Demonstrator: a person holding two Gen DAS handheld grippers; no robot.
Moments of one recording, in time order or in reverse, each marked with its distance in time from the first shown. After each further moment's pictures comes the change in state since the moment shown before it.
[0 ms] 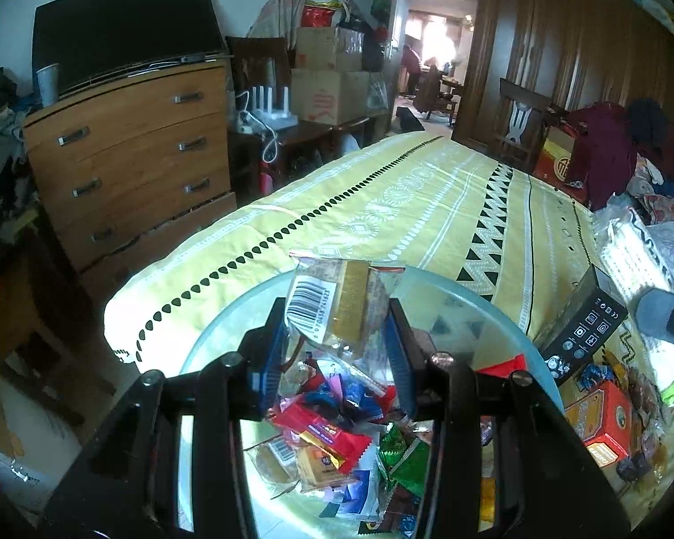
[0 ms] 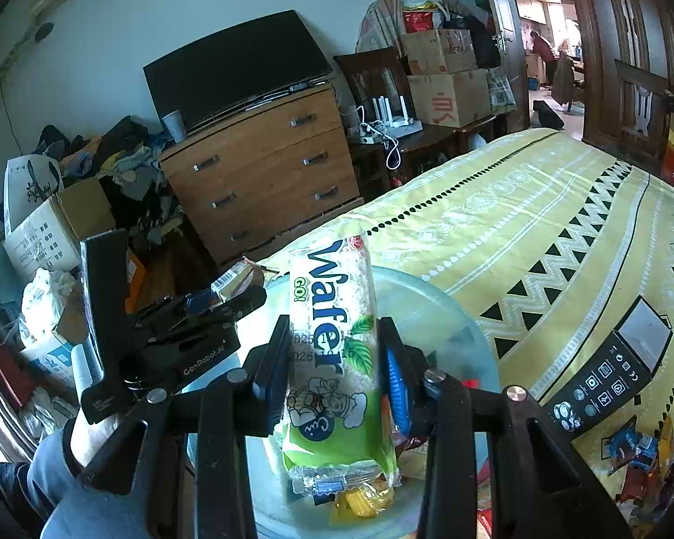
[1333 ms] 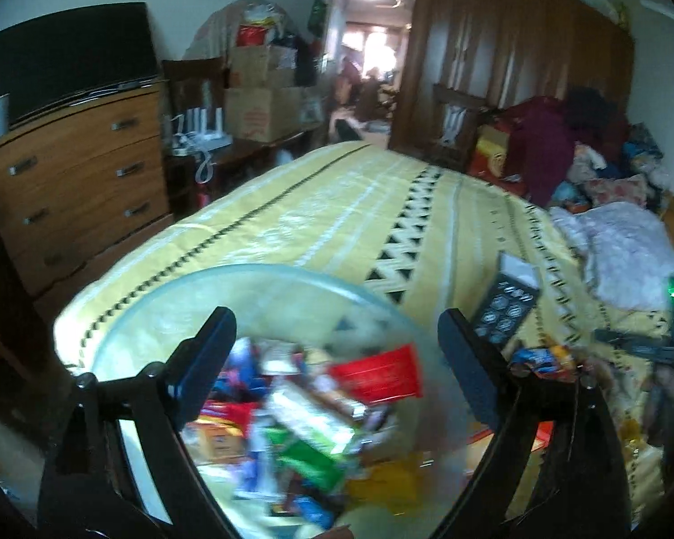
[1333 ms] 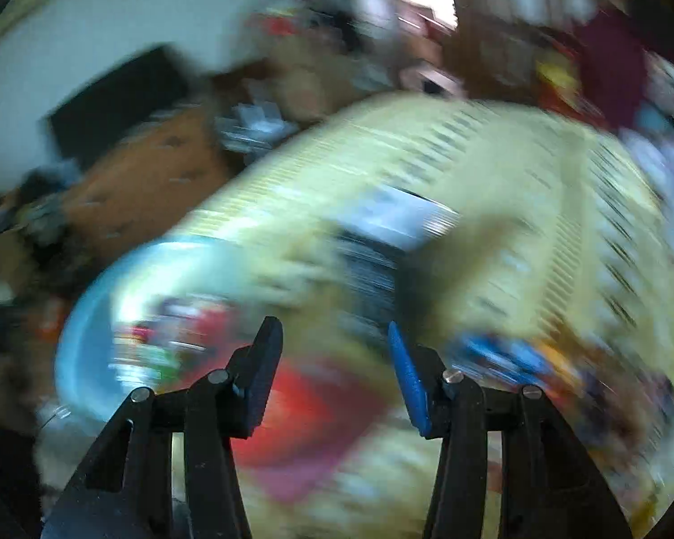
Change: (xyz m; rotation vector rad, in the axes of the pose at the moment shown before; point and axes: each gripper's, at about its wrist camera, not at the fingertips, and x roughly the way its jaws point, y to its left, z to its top) left arm -0.044 -0.077 -0.014 0.077 -0.052 -0.190; right arm -0.118 -0.275 -0.143 0.335 0.051 -0.377
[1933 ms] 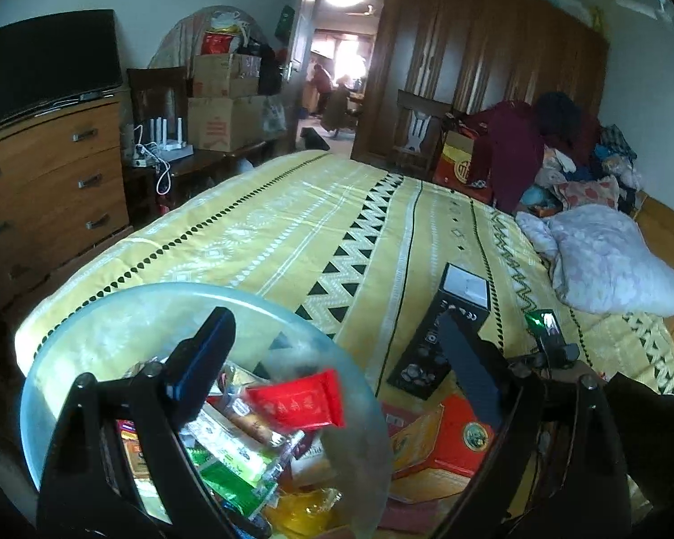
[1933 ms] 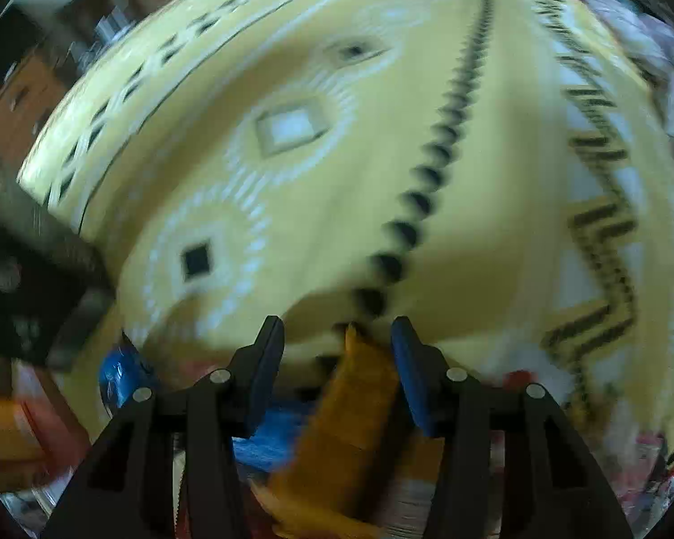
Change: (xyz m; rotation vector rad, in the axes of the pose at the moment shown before) left arm 0.017 -0.052 0.007 0.021 -0.020 -0.089; right arm 0.218 -0.151 0.002 -0.007 0.396 -0.057
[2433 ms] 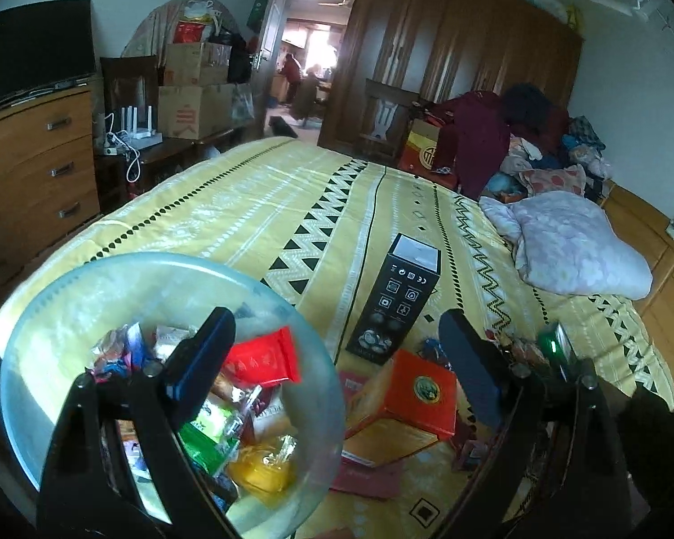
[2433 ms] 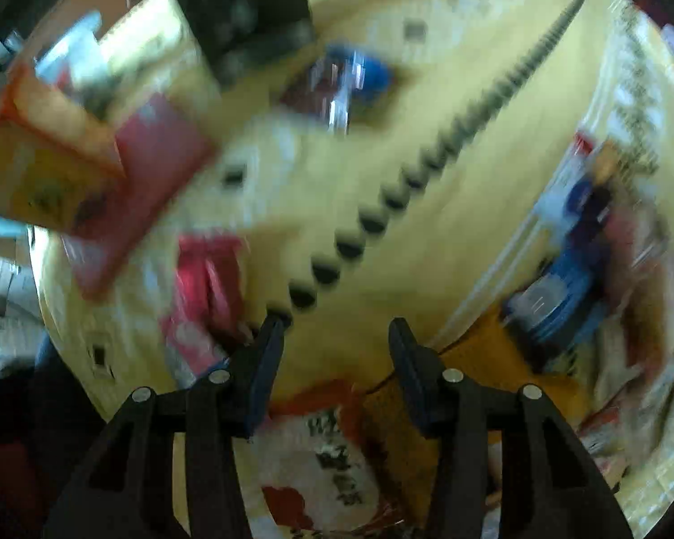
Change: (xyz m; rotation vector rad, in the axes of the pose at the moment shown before) left arm -0.021 -0.016 -0.021 0.002 0.033 -0.099; right arm -0.092 0.073 -0.132 -0.185 0.042 0.066
